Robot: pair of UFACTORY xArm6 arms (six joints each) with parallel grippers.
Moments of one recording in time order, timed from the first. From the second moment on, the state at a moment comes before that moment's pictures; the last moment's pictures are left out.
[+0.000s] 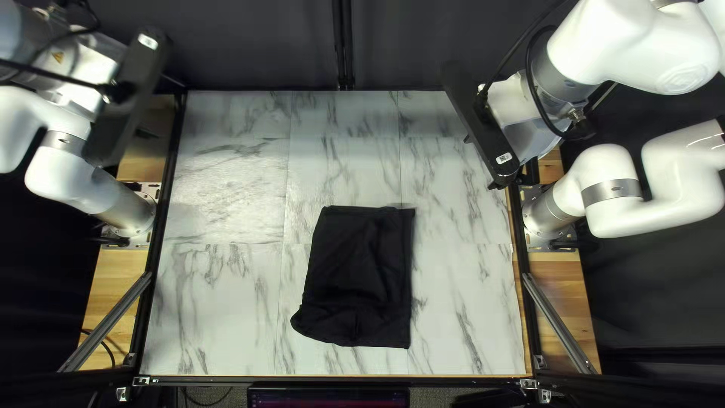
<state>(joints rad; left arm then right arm) -0.15 -0.86 -1.03 0.29 1.59 0.34 0.04 -0.83 -0.90 0.09 1.54 -0.33</state>
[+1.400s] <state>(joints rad) -0.13 -0.89 -1.01 0.28 1.59 0.32 0.18 -0.57 -0.72 -0.07 1.10 -0.23</state>
